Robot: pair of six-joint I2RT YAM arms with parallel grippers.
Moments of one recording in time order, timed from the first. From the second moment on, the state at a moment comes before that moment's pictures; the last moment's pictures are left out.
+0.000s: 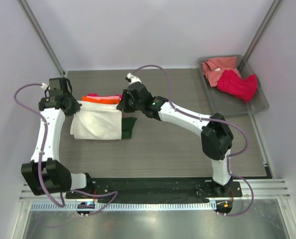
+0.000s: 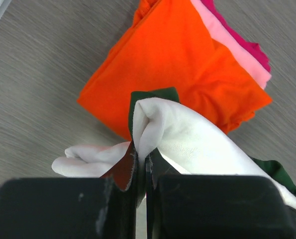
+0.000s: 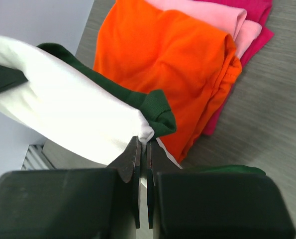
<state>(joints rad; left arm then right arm) 0.12 1.28 1.28 -0.86 -0.13 -0.52 0.87 1.92 1.61 -0.17 0.00 0.66</state>
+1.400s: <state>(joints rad) -0.20 1.36 1.45 -0.61 -0.15 -0.61 0.57 1.48 1.19 -0.11 0.06 0.47</state>
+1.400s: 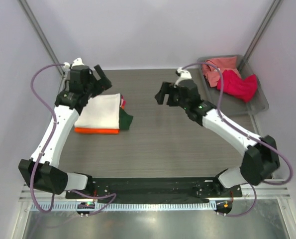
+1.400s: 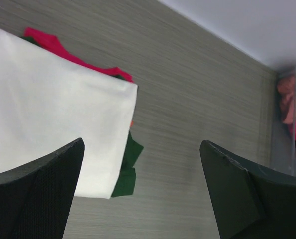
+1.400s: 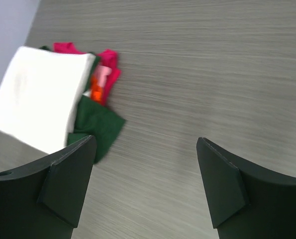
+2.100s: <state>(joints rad) -0.68 1.34 0.71 -0.06 -0.16 -0.58 0.53 0.85 0.32 0.04 0.40 0.47</state>
